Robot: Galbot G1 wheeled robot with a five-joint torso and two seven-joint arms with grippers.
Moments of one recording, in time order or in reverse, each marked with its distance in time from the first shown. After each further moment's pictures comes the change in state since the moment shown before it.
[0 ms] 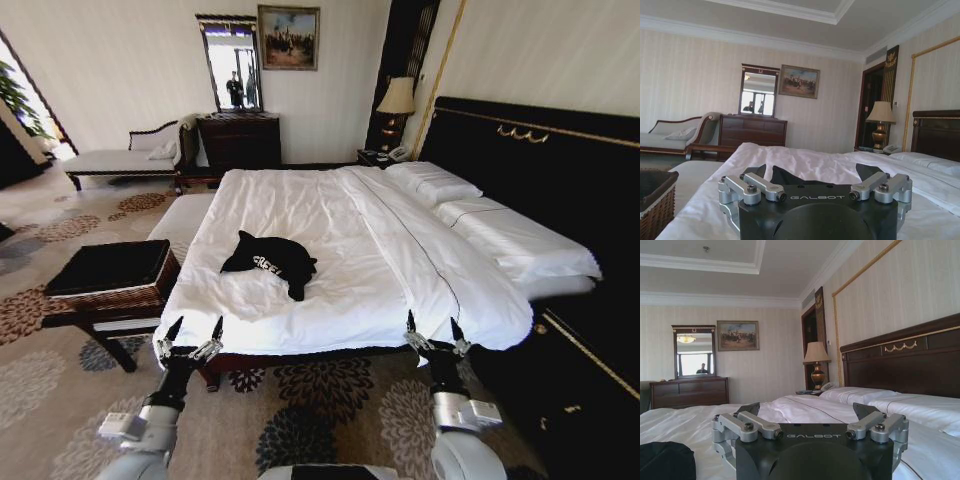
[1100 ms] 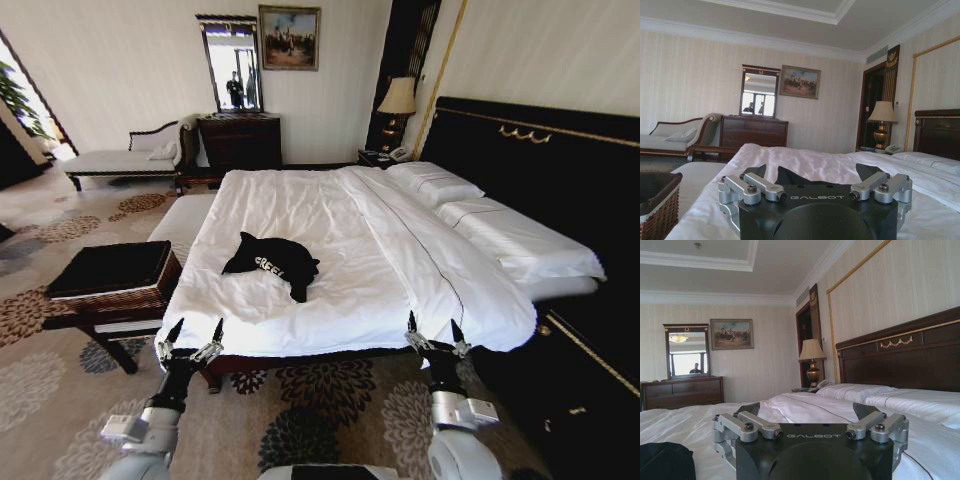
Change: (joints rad) left arm 0.006 0.002 -0.001 0.020 0.002 -0.030 0.007; right arm 0.017 0.024 -0.001 -0.024 0.000 -0.001 0.008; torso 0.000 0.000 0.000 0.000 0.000
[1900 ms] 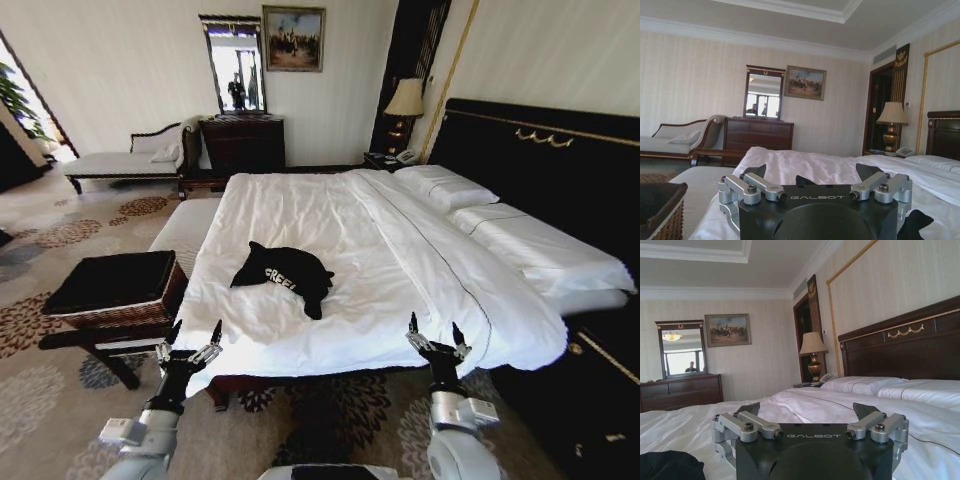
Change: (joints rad) left arm 0.004 -0.006 -0.006 0.006 0.000 -0.013 0.004; right arm 0.001 0.001 -0.004 -0.003 0.032 -0.012 0.023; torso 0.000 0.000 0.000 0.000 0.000
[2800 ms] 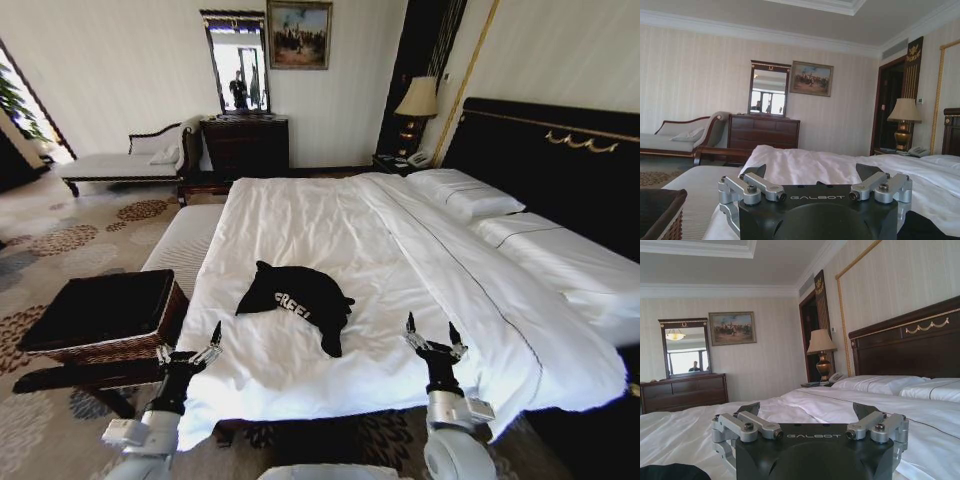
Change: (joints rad) left arm -0.008 -0.018 0.006 0.028 0.015 -0.010 0.002; right arm 0.014 0.001 -0.013 -0.017 -0.005 0.008 -0.006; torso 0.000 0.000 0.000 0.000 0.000
